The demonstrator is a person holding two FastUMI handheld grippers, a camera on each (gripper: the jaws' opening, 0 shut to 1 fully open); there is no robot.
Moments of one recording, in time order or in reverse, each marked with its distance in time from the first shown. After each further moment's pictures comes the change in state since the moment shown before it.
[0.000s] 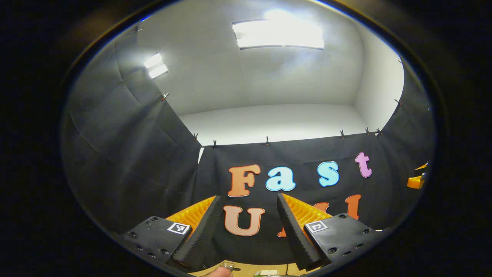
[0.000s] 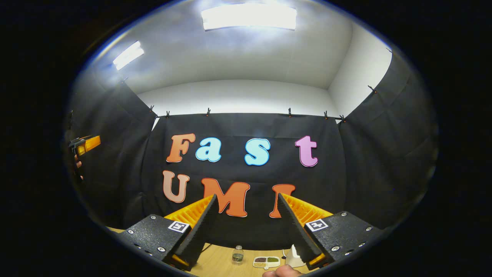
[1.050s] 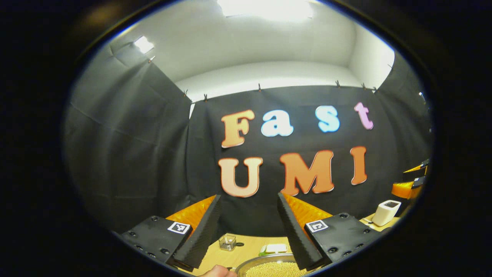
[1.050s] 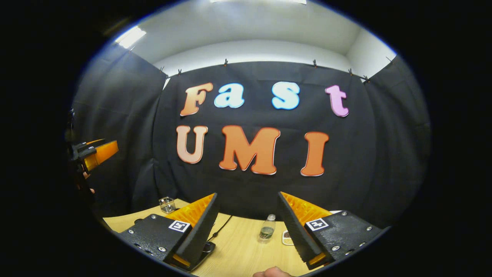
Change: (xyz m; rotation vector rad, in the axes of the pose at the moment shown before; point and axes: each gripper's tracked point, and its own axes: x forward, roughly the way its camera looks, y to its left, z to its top) left arm -0.002 -0.044 -0.187 0.043 0.262 -0.058; right arm 0.010 -0.322 0.009 0.005 0.269 0.100
